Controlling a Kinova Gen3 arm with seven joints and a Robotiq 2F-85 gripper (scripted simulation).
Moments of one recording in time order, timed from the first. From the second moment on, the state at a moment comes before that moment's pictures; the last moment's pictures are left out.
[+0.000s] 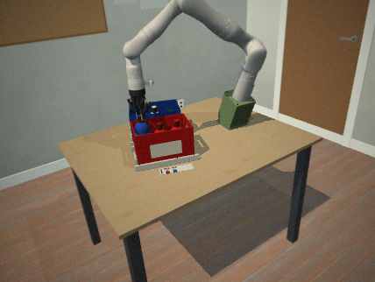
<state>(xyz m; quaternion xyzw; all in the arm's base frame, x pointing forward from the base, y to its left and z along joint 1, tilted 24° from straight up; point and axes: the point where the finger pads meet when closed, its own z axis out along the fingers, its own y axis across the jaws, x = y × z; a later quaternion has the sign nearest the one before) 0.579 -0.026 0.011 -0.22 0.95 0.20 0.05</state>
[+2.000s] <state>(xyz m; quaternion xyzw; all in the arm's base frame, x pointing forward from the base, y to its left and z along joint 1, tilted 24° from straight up) 0.579 -0.016 -0.013 -0.22 0.95 0.20 0.05</state>
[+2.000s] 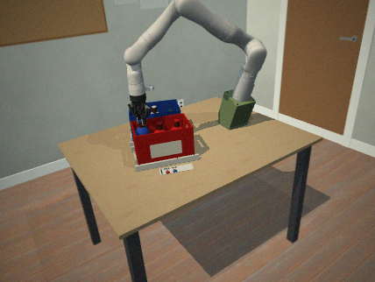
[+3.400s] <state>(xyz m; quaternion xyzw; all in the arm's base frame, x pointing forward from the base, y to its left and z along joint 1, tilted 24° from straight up) 0.579 -0.009 -0.028 -0.22 0.95 0.20 0.05</state>
